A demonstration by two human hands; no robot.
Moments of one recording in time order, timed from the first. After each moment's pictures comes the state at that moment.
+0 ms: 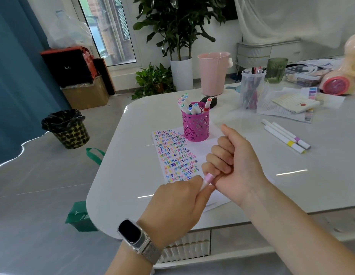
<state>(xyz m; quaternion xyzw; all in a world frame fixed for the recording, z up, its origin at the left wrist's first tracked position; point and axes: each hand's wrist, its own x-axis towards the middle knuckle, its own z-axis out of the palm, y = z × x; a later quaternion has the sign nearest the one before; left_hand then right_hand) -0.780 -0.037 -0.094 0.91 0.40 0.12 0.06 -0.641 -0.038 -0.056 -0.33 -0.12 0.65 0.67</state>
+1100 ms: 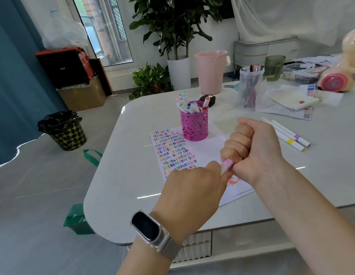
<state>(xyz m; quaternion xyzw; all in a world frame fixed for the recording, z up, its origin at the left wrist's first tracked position) -0.754 -0.034 -0.071 0.91 0.37 0.18 -0.08 -0.618 -0.034 -0.036 -0.35 -0.07 0.60 0.72</state>
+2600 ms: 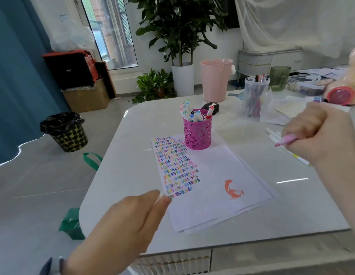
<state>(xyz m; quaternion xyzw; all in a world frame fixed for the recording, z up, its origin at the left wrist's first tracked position) -0.837 -0.038 -0.066 0.85 0.49 0.16 0.15 -0.505 -0.012 -0.029 -0.28 -0.11 0.51 0.81</state>
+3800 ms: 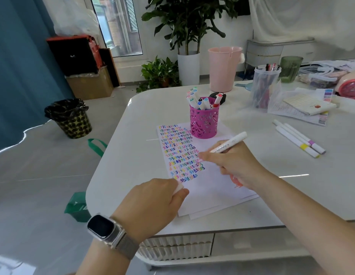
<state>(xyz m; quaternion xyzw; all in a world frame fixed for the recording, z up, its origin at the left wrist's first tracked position) -0.815 -0.021 -0.087 0.85 0.50 0.04 0.13 -0.613 0.009 -0.103 -0.61 -0.47 0.43 0.47</state>
